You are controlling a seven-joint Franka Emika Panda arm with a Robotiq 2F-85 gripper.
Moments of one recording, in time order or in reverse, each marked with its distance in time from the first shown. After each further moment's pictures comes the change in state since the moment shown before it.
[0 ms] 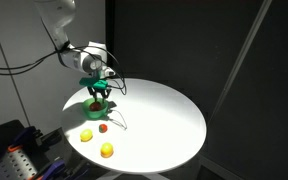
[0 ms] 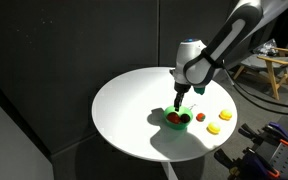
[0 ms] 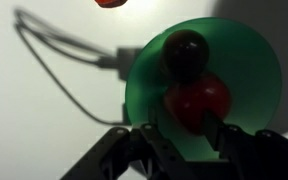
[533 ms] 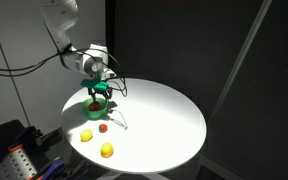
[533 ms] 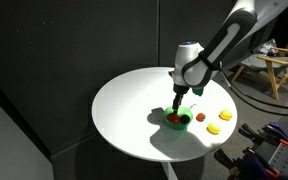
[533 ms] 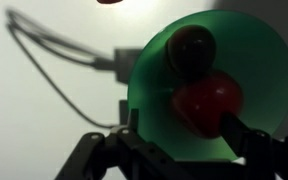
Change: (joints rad) arm -0.001 0.039 -0.002 0.030 0.000 0.001 0.000
